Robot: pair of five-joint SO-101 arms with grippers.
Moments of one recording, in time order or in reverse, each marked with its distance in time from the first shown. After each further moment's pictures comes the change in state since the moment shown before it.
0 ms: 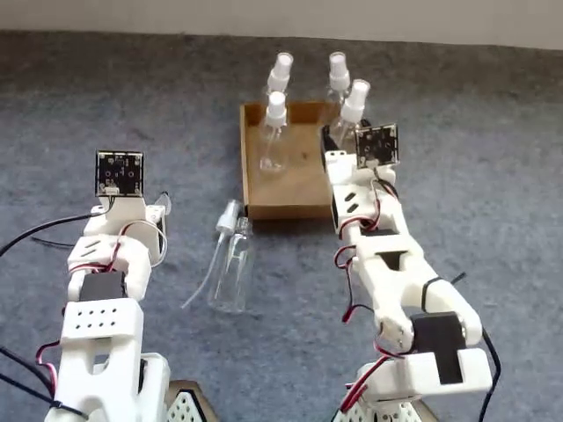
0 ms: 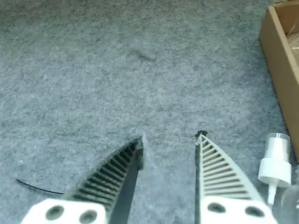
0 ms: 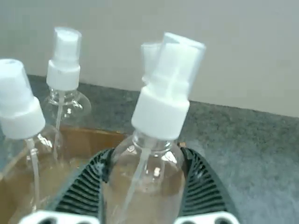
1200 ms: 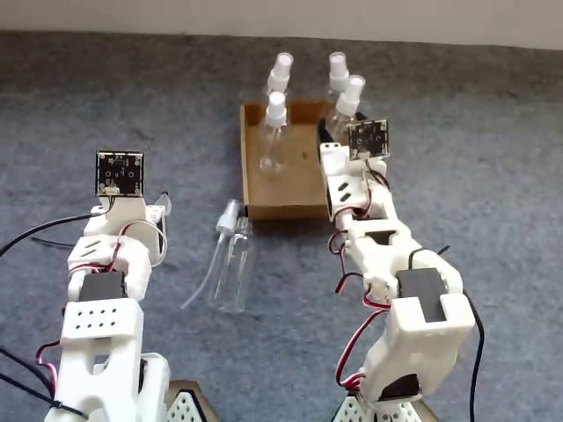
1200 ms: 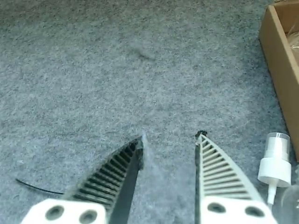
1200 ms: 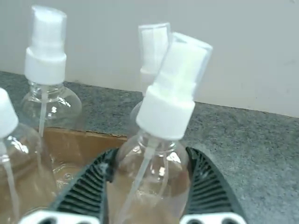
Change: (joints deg) left arm 0.0 0.0 0.0 0.0 0.0; right arm -0.1 16.0 -11.1 -4.7 -0.3
